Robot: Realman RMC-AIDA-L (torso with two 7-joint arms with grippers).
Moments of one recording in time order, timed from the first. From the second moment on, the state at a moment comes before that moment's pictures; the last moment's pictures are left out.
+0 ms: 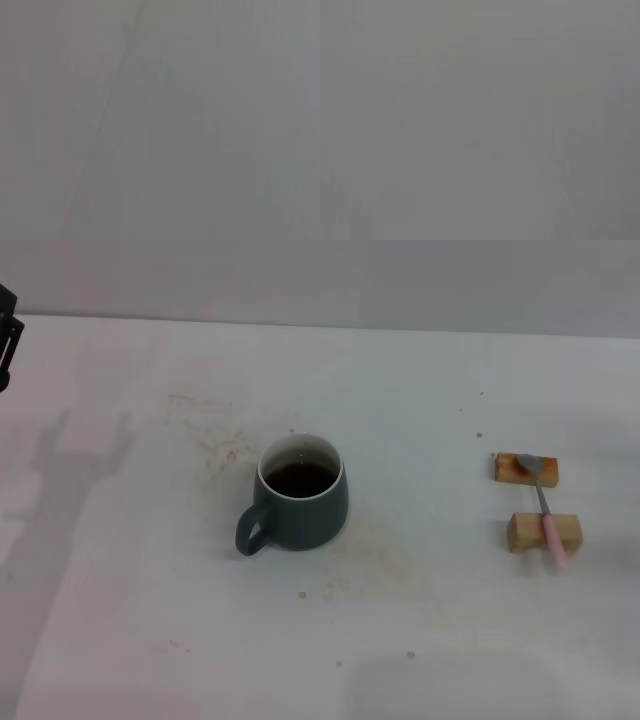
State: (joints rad) left arm -0.34 -2.06 -1.13 -0.22 2.54 1.45 -0.42; right arm 0.47 2.07 0.82 0.08 -1.72 -1.25 0.11
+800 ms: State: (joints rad) left arm -0.41 -2.06 -1.13 -0.20 2.54 1.33 -0.37; right arm 0.26 2.08 0.46 0.24 -1.73 -1.47 0.10
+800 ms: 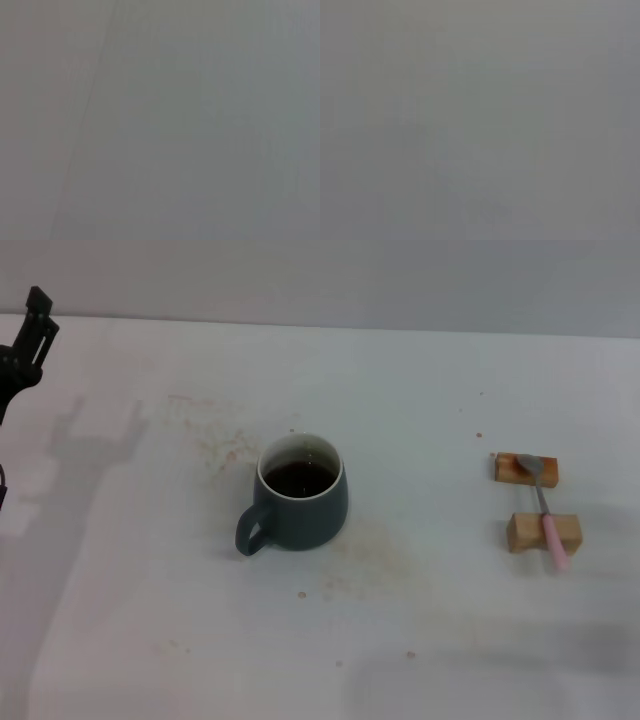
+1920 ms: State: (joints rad) left arm -0.45 -2.07 -1.13 -0.20 2.54 1.21 -0.37; right arm 0.14 2.08 0.04 0.23 -1.73 -1.55 0.33
